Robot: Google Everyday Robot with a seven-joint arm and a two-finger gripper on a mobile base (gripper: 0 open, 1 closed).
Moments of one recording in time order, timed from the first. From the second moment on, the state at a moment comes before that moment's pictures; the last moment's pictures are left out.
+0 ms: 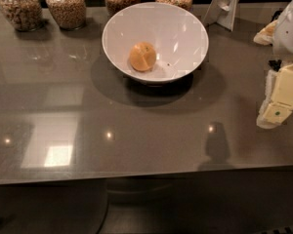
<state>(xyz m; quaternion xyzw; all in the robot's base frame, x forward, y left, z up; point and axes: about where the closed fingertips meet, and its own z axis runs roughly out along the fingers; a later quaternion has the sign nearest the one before) 0.438 -0.217 0.976 -0.60 0.78 -0.03 0.16</state>
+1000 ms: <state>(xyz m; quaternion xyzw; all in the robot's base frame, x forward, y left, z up) 0.488 -0.155 1.007 -0.60 0.74 0.04 0.31</state>
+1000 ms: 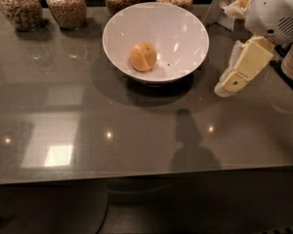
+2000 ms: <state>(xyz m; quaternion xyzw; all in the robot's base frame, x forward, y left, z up) 0.527 -0.117 1.014 -0.56 0.73 0.11 0.39</state>
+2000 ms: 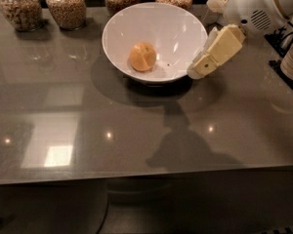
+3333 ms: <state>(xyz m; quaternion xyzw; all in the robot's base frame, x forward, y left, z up) 0.678 -0.040 0.971 -0.51 0.73 0.12 0.45</state>
